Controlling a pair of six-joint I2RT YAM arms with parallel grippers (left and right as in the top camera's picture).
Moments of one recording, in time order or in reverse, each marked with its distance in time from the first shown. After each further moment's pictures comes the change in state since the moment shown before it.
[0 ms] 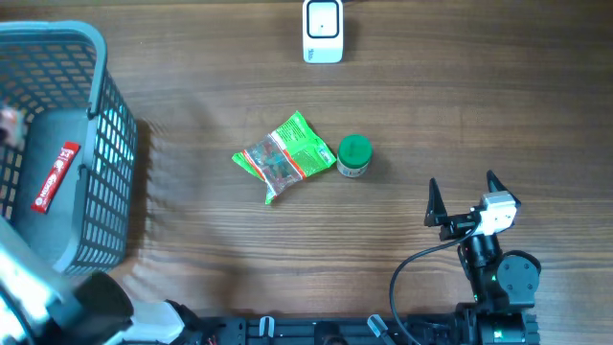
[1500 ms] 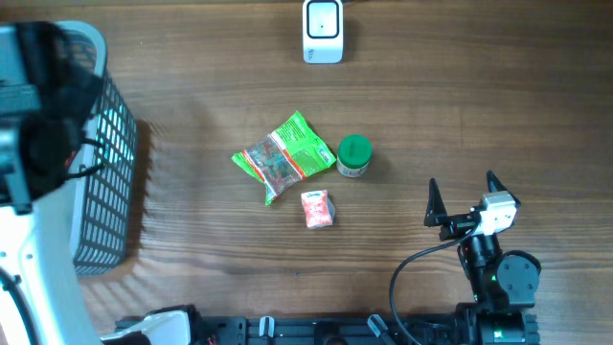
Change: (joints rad) left arm -0.492 -0.226 -0.121 -0.051 -0.476 -0.059; right arm 0.000 0.001 0.000 0.000 0.000 0.000
